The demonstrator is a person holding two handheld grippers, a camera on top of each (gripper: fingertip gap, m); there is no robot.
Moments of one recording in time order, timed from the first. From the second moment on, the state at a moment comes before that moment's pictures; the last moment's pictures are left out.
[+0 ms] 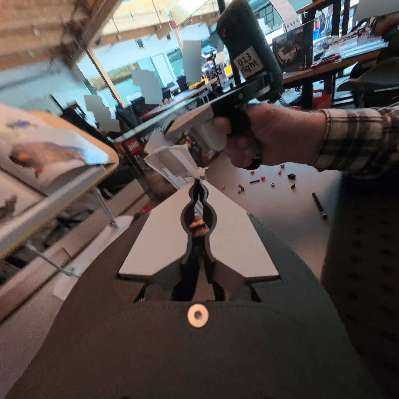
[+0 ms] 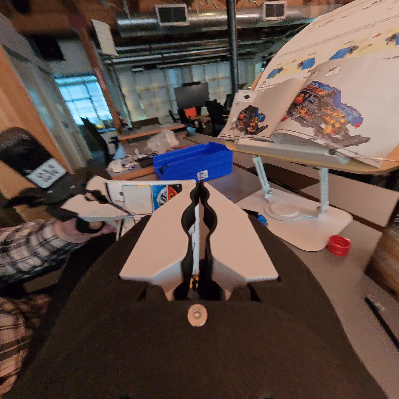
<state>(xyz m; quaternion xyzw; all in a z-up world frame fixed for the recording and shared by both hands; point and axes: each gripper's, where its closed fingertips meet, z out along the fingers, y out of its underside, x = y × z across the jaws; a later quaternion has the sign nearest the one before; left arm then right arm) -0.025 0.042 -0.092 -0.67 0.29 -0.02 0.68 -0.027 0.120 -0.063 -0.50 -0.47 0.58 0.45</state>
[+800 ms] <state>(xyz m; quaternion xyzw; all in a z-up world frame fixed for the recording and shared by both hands) -0.155 0.015 -0.148 -0.83 0.06 -0.16 0.53 -0.021 0.090 -0.066 -0.35 -0.63 0.40 0.57</state>
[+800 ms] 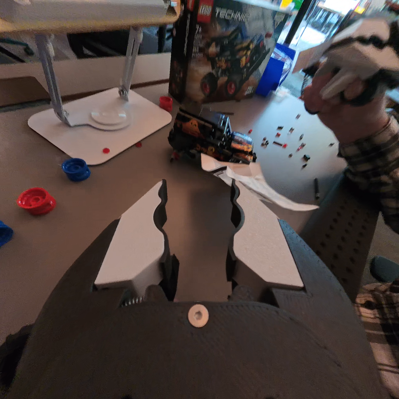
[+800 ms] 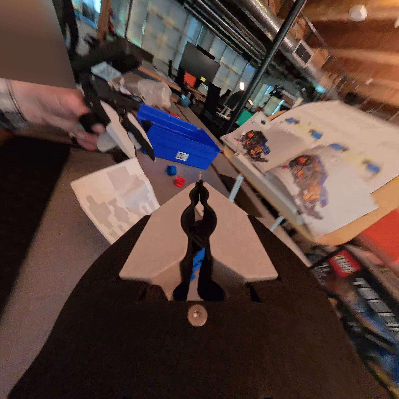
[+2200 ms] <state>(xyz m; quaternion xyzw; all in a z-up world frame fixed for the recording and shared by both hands) -0.059 0.026 -0.081 -0.67 0.17 -0.57 0.45 -0.050 0.015 -0.101 -0.06 -0.71 -0.02 0.70</state>
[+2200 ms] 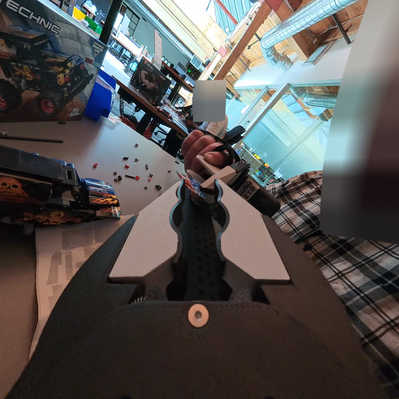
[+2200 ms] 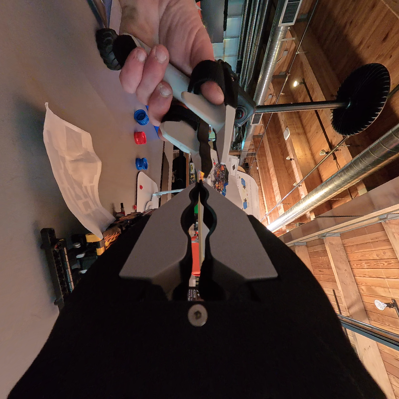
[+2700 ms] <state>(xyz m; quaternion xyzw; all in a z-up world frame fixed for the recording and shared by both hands) -0.057 0.037 -0.091 -0.70 0.18 -0.49 0.49 -0.050 0.019 -0.100 -0.07 -0.71 -0.02 0.70</state>
